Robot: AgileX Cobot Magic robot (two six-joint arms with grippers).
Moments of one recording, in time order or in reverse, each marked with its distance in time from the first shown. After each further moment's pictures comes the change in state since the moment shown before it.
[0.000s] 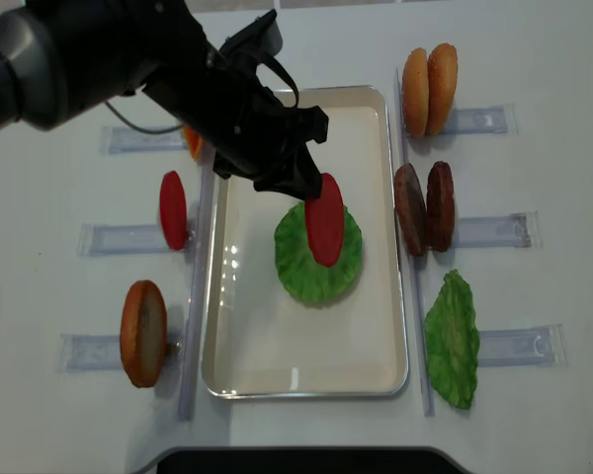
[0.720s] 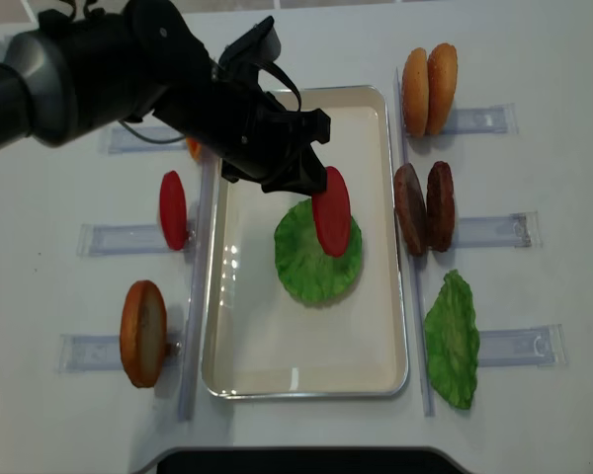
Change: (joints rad) left arm 0.000 0.036 0.045 -0.106 -0.120 0.095; right arm 0.000 0.000 0.000 0.000 0.000 0.000
